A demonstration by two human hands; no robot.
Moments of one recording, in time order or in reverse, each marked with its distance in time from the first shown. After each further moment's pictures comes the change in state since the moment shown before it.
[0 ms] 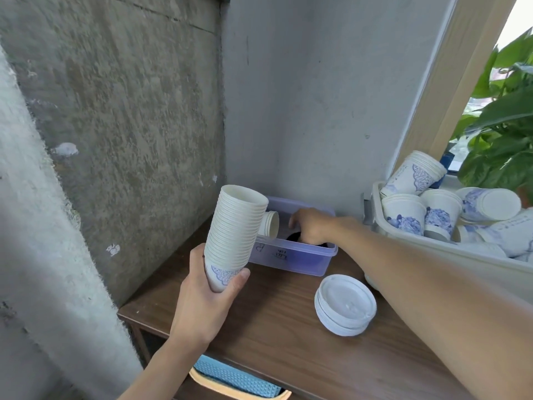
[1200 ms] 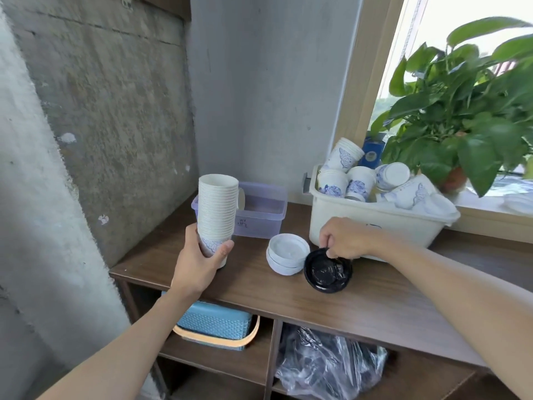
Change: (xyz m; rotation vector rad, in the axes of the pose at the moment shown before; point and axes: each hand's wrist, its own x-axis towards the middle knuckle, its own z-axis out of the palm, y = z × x) left_hand -0.032 0.022 0.020 0.014 -0.108 -0.034; right_hand -0.204 0.053 -0.003 0.095 -0.029 0.113
